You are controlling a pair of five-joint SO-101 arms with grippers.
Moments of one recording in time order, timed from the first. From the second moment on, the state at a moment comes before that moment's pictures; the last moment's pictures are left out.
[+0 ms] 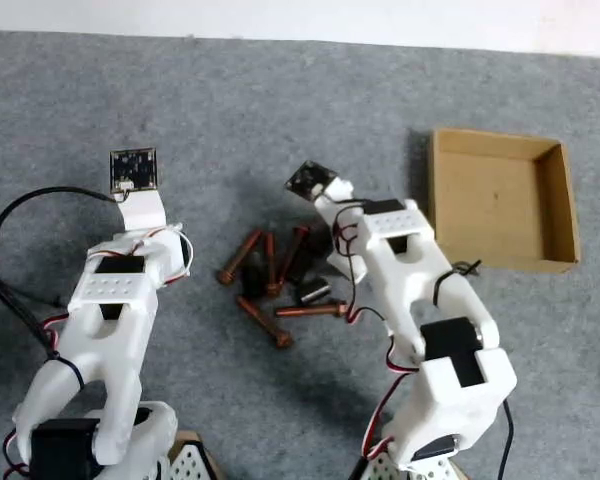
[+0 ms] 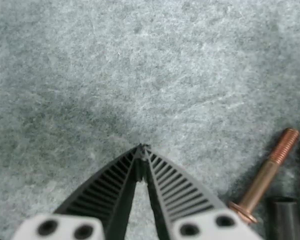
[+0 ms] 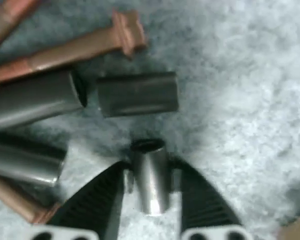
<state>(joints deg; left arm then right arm) -8.4 -23.3 58.0 27.6 10.3 -17.5 14.6 23.5 46.7 41.9</state>
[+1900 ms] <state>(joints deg) -4.2 -23.3 57.9 26.1 10.3 -6.3 -63.7 85.2 15.4 8.3</state>
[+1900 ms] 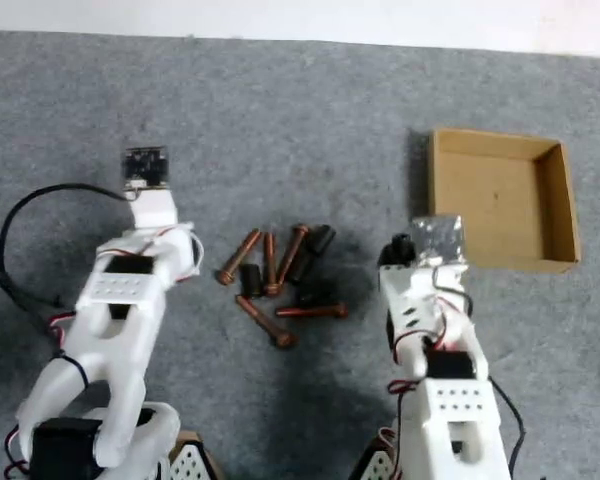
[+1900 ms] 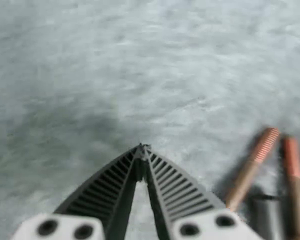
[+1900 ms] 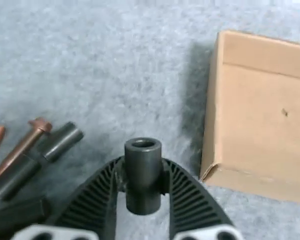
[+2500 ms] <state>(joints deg) 8.8 -4.0 43.6 35.6 -8.8 -9.8 -68.0 88.7 15.4 10.7</state>
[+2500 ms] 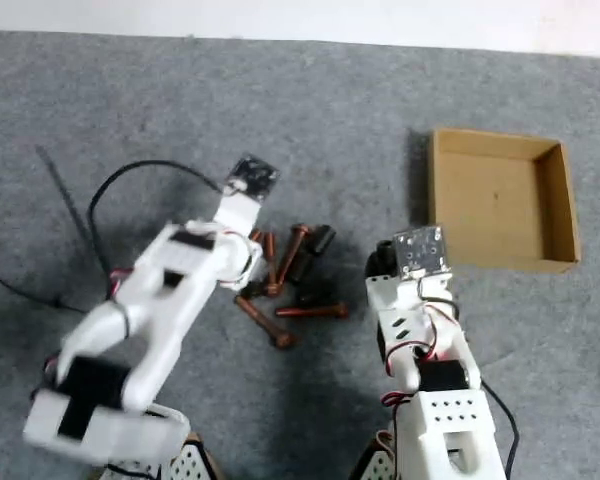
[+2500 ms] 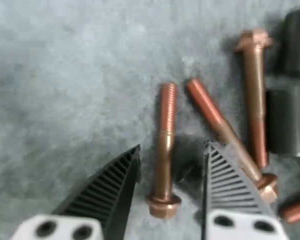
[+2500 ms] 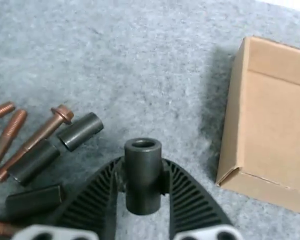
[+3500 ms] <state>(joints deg) 2.9 2.2 36.4 42.3 -7.3 -9.8 -68.0 90.0 15.4 10.7</state>
